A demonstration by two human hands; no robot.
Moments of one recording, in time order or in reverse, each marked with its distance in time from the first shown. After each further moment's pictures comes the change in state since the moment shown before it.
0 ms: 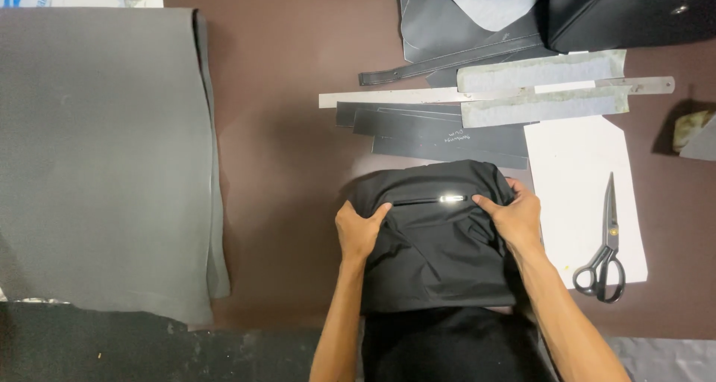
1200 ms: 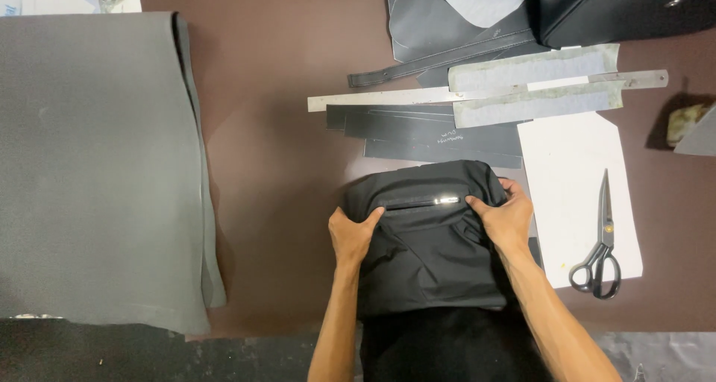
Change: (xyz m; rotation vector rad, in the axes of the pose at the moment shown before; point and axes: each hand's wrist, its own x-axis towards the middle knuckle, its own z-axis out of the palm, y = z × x) left_hand 0.008 -0.014 0.002 -0.071 0.006 0.005; right_hand -0.001 -0.001 0.010 -0.094 0.097 0.064
